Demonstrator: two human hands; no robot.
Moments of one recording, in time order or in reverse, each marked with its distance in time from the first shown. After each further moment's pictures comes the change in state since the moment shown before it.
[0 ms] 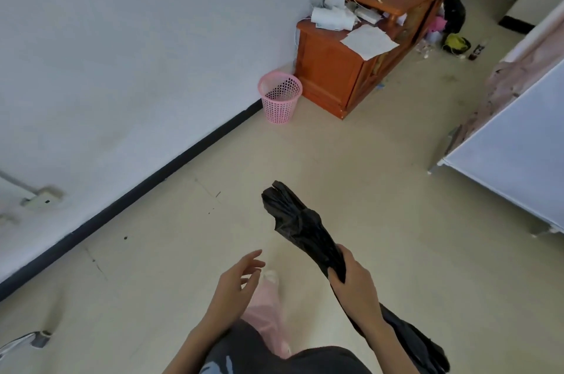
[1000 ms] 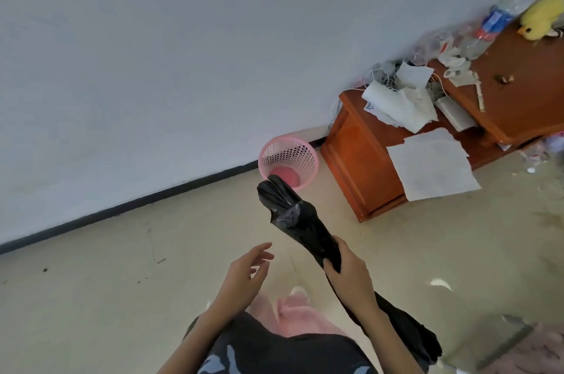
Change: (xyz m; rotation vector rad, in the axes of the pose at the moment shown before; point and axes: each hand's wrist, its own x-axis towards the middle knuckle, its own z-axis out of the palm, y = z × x) left_hand 0.649 0.233 0.068 -0.076 0.264 -0.191; right_hand 0.724 -0.098 -0.245 -0.180 -0.335 -0.272
